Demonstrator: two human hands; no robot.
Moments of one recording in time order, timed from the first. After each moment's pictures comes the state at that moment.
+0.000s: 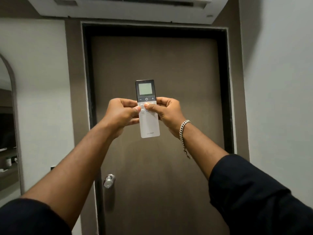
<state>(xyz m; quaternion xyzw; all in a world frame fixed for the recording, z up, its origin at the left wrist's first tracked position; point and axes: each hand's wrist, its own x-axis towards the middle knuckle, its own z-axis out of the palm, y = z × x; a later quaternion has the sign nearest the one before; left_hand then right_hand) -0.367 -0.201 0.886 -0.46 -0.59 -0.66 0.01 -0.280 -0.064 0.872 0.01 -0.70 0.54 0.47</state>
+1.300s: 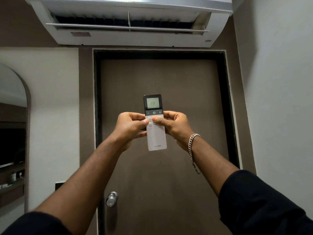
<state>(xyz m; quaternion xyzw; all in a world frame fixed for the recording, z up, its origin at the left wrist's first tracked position) -0.349 -0.200 0.899 -0.48 -0.57 -0.67 0.01 -0.258 -0.060 0.887 0.03 -0.70 0.54 0.46</state>
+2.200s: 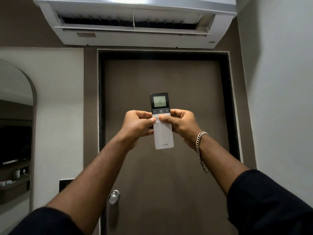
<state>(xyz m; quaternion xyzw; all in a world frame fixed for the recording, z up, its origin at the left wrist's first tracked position) -0.337 -0.203 0.901 -0.51 -0.53 -0.67 0.00 -0.241 -0.062 0.893 0.03 -0.71 0.52 0.47</state>
